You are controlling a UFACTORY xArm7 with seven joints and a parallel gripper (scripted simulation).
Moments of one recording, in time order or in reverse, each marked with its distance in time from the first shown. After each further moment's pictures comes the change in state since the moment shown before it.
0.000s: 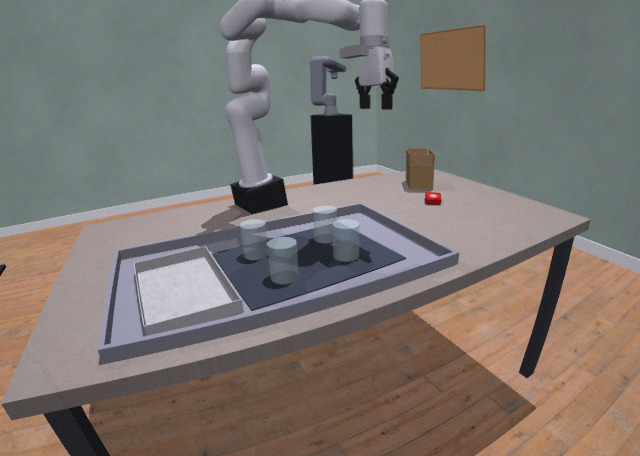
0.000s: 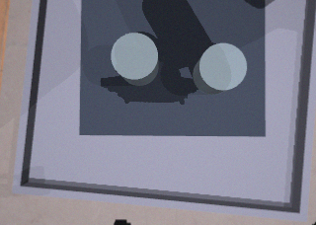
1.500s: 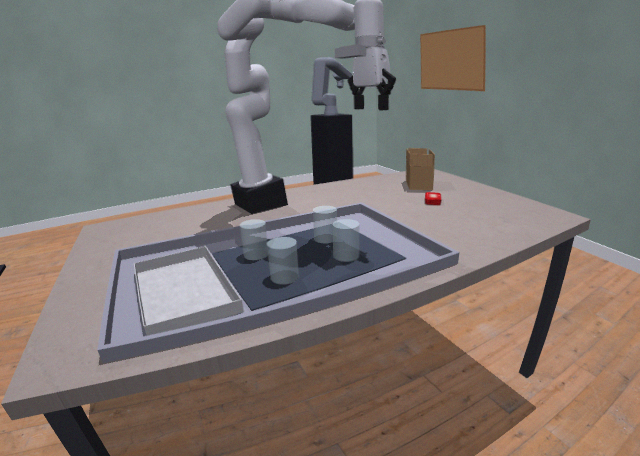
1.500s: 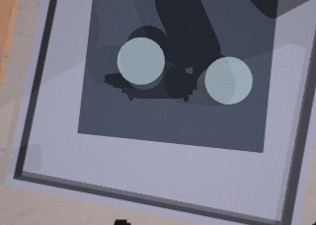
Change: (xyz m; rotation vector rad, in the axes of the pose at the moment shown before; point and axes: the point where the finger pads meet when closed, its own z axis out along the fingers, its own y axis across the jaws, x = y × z) arm 0.015 0.001 0.002 -0.007 -0.008 -0.099
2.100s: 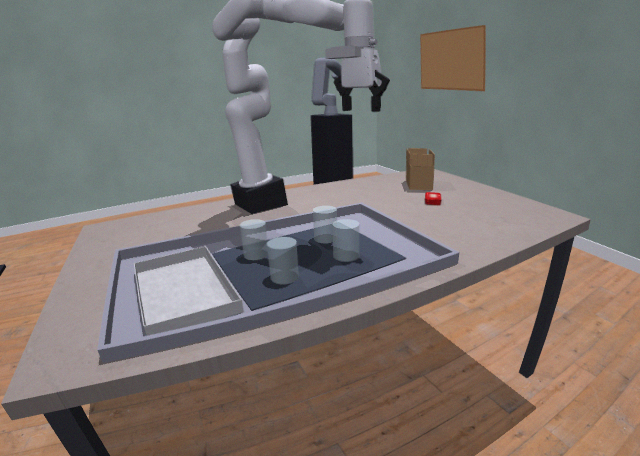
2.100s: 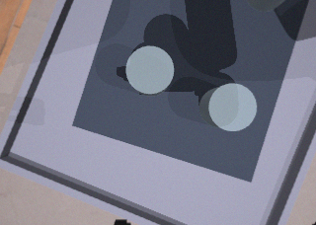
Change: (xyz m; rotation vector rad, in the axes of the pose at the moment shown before) arm 0.028 0.007 0.003 -0.009 -0.020 -0.203
